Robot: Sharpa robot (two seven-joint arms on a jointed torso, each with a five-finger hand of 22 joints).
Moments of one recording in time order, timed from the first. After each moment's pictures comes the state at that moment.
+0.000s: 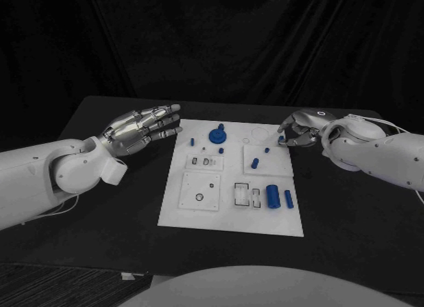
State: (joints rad) left arm 1.26 -0.97 -0.21 1.45 -0.01 0.35 0.45; left_hand 1.41 0.26 -0.04 0.21 0.67 0.42 0.10 0.06 0.03 0.04 0.06 0.20 0.02 0.02 0.14 0.04 0.01 0.20 0.03 0.26 0.02 0.02; right arm 1.23 -0.78 -0.21 1.13 -1.46 -0.35 0.04; right_hand 1.35 -0.17 0.18 0.28 0.29 0.86 0.05 0.16 0.19 1.46 -0.03 1.55 1.29 1.46 -0.08 1.55 1.29 0.04 1.46 0.03 1.53 1.30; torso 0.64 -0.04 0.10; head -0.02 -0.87
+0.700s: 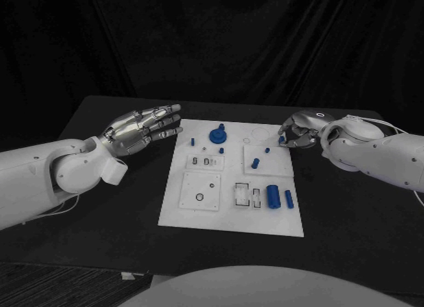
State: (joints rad) left arm 1.26 -0.97 -0.21 1.45 -0.01 0.35 0.45; left_hand 1.41 0.26 -0.04 0.21 0.67 0.42 0.10 0.06 0.03 0.04 0.06 0.20 0.02 0.02 0.14 0.04 0.01 0.20 0.03 0.26 0.02 0.01; right arm 1.23 -0.77 -0.21 1.12 -1.46 -0.33 0.03; right_hand 1.37 -0.16 0.18 0.28 0.29 0.87 0.06 0.16 0.19 1.46 -0.03 1.55 1.29 1.46 -0.08 1.55 1.29 0.04 1.46 0.03 1.53 1.30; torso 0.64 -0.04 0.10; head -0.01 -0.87
